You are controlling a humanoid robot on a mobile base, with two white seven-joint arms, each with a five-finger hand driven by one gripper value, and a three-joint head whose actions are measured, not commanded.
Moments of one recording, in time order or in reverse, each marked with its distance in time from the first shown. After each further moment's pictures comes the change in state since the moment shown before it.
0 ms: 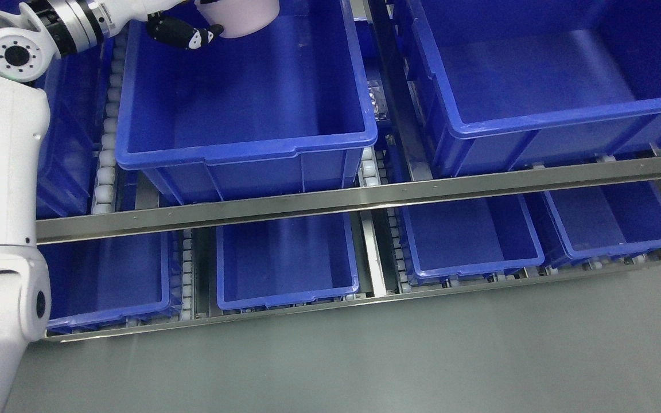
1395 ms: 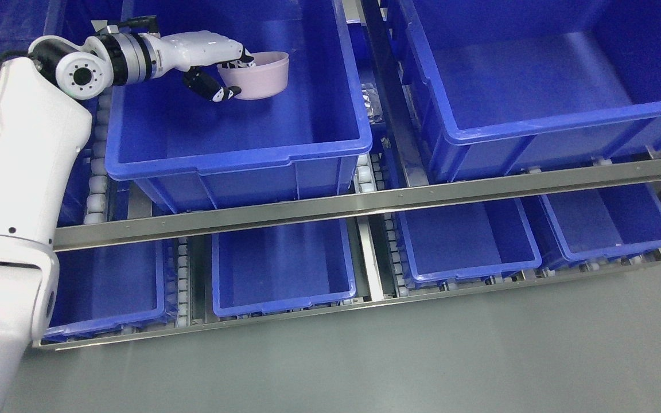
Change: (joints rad) left arm -0.019 -0.038 -0.161 0.142 -0.046 0.041 0.013; right arm 0.000 0.000 0.000 0.000 0.010 0.003 0.000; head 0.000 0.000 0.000
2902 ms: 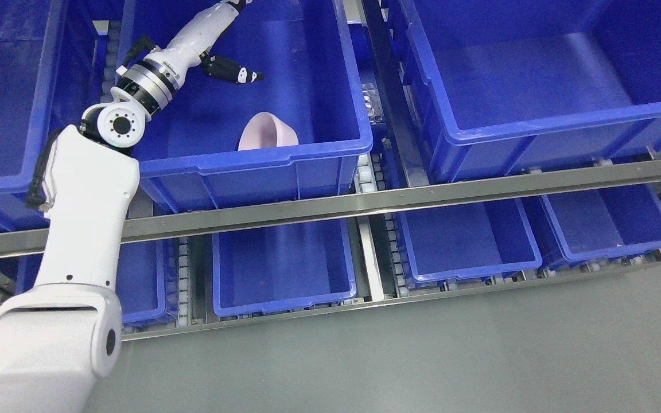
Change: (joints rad) left arm 0.189 -0.170 0.292 -0.092 0.126 0.168 0.390; right arm 0.000 0.000 0.000 0.000 0.043 0.001 0.000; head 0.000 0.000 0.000
